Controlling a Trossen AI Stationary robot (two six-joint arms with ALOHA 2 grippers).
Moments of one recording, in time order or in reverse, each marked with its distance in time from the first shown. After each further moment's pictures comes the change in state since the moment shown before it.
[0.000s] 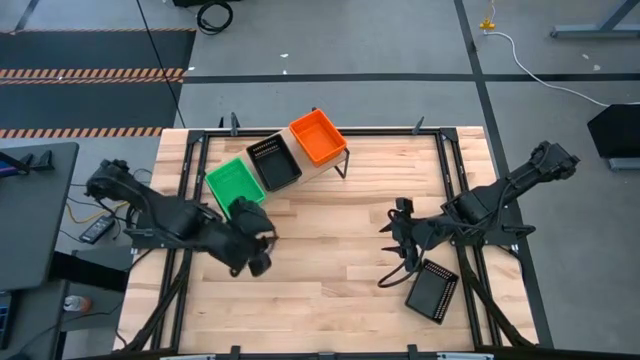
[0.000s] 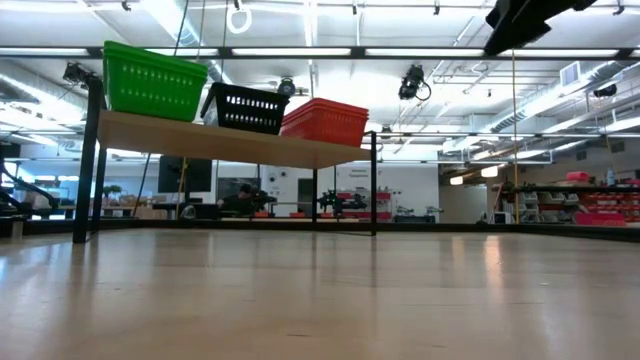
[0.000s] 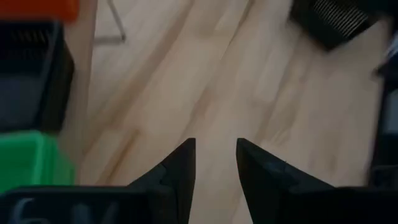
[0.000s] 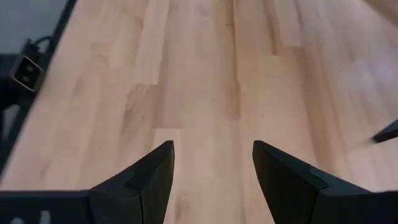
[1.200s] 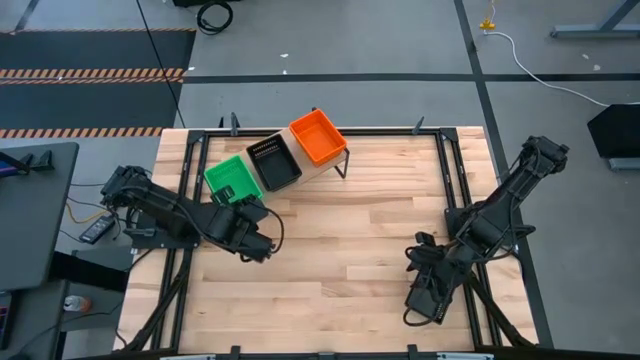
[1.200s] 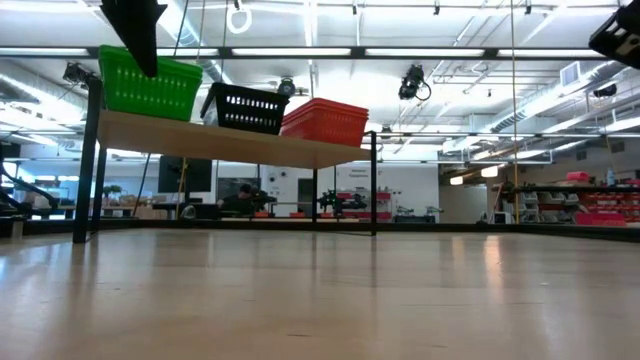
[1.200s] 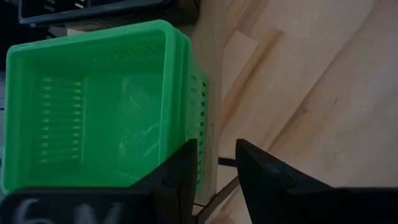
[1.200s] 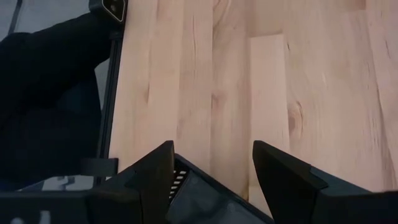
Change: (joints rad) left arm 0.111 0.151 -0.029 -0.526 0.008 -0.148; right arm 0.308 0.001 -0.104 -0.028 -0.128 0.475
